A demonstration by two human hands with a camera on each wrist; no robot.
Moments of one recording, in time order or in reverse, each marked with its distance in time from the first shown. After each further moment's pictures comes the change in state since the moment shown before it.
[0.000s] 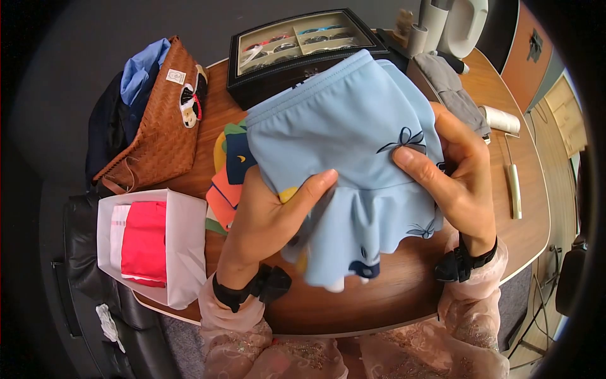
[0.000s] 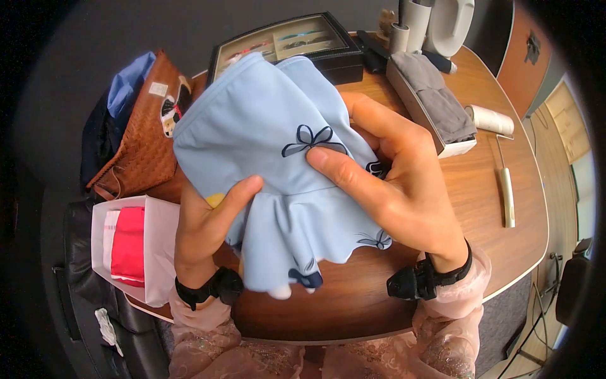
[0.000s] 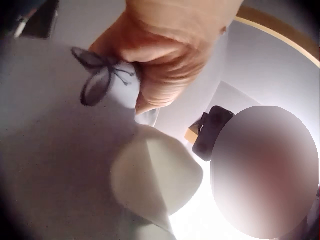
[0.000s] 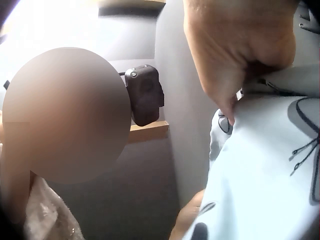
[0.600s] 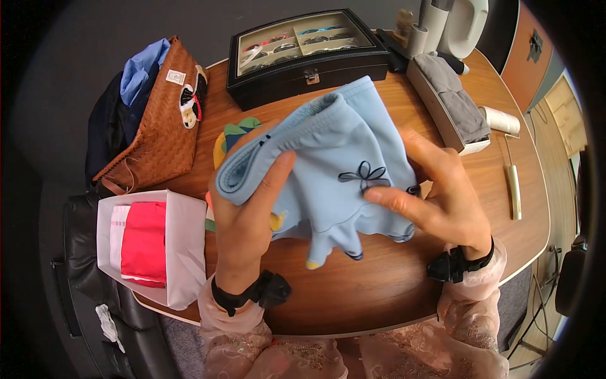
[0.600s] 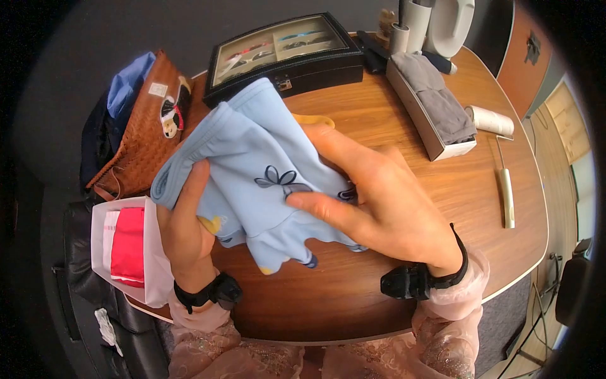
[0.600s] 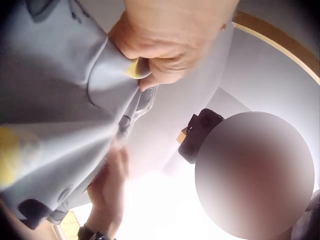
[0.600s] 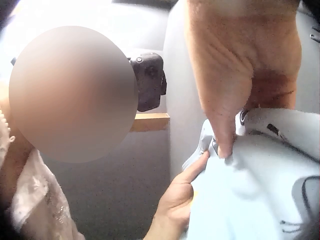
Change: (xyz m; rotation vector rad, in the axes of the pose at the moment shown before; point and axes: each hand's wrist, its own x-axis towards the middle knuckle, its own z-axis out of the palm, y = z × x) left_hand -0.005 0.003 -0.002 -0.179 0.316 0.052; right_hand -0.002 0.004 0.002 -0.302 -0.186 -0.098
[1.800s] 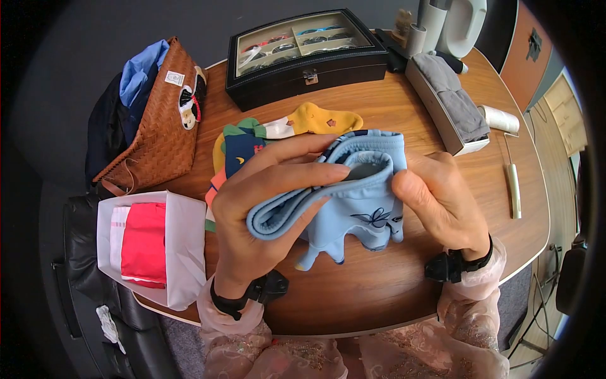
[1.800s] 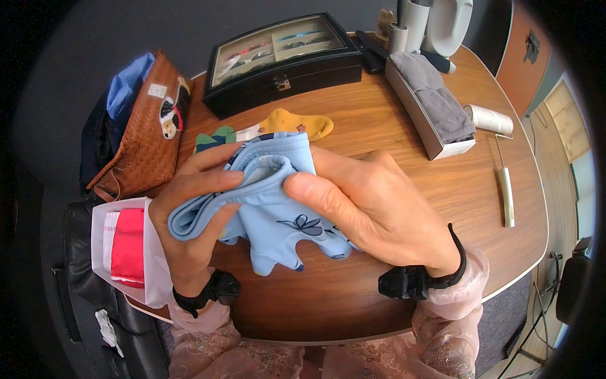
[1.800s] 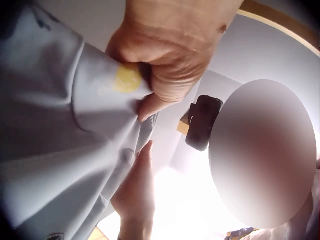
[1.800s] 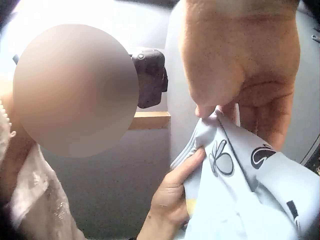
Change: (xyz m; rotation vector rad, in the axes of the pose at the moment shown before) left_hand 0.005 0.011 0.001 0.339 -0.387 0.397; right_hand -0.001 0.000 -0.004 -0.007 -0.083 -0.032
